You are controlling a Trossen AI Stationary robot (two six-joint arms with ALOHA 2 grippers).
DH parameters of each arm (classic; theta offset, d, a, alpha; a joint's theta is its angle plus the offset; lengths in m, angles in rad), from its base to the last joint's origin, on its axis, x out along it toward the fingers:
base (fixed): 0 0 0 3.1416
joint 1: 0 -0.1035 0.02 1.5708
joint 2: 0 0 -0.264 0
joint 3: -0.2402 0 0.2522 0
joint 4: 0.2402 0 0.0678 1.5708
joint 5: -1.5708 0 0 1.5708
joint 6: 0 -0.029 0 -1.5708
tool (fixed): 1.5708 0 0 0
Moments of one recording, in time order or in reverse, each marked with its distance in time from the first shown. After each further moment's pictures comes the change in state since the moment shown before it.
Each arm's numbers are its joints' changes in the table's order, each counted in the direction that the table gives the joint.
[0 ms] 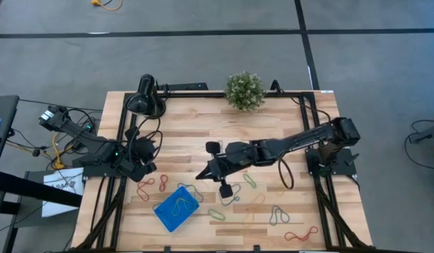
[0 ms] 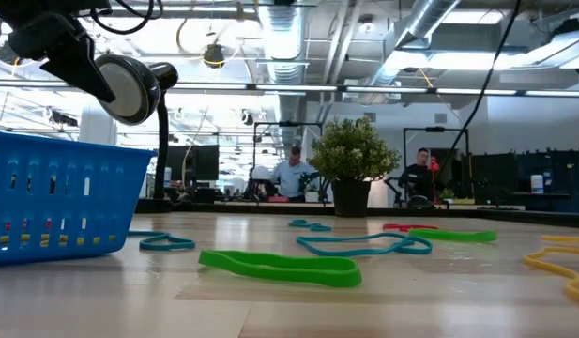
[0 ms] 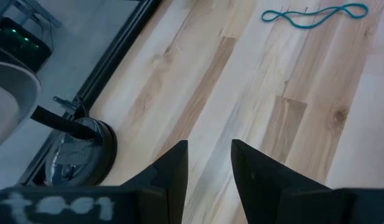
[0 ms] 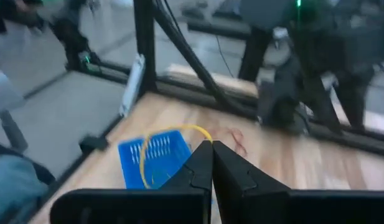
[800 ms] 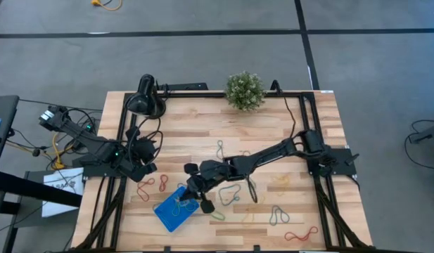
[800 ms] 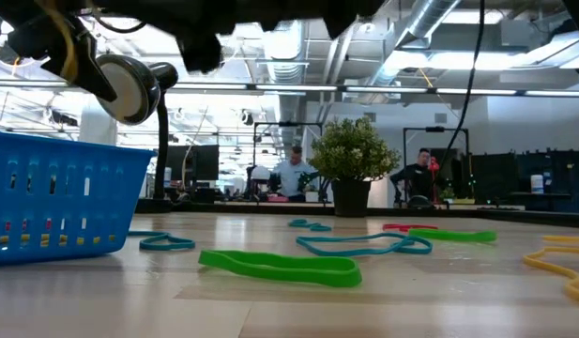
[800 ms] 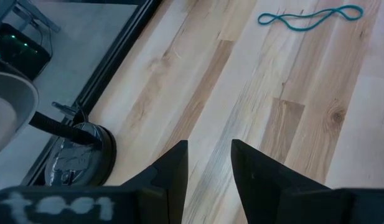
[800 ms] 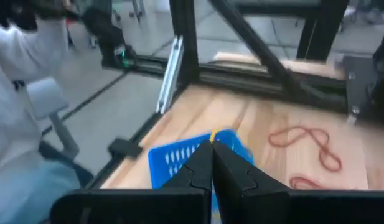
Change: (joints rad) left arm 0.000 0.001 0.000 -0.018 0.000 -0.028; right arm -0.015 0.382 -0.192 -0.149 0.173 -0.121
